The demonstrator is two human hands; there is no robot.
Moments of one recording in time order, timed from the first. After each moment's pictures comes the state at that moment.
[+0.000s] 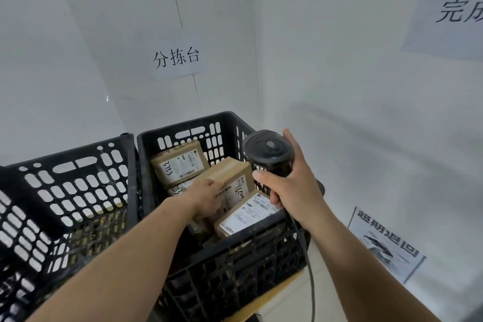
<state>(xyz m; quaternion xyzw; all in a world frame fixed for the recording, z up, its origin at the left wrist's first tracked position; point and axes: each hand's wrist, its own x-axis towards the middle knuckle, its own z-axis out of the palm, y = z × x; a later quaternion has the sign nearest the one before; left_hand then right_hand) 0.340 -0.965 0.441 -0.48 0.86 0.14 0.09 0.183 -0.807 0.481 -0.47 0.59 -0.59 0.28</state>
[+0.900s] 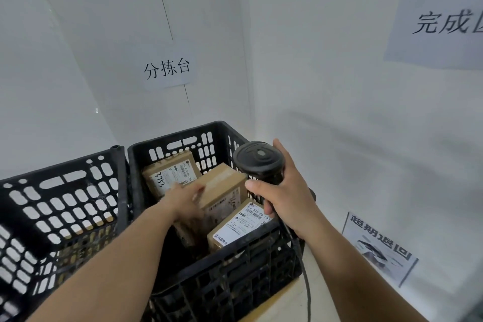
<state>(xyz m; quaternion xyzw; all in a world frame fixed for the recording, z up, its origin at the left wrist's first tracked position) 0.356 -0.985 0.450 -0.52 0.83 0.18 0.03 0.180 -0.806 0.484 -0.47 0.59 -0.58 0.30</state>
